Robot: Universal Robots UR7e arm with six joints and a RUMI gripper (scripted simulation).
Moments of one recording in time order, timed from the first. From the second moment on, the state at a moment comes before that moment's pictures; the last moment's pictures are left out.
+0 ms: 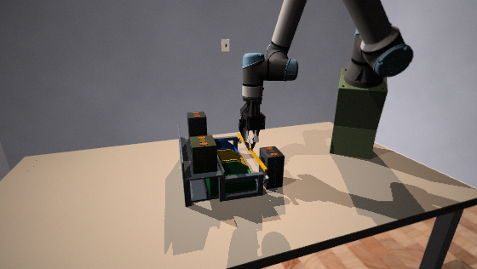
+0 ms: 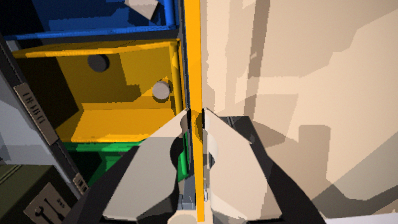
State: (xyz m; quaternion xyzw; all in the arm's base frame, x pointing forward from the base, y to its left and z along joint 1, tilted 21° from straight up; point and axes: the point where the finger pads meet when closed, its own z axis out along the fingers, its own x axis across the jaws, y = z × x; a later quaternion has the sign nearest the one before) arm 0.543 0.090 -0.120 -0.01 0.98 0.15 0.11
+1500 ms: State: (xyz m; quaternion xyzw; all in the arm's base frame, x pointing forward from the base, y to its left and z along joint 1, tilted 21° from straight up) arm 0.534 0.075 -0.075 -0.01 0.98 0.15 0.11
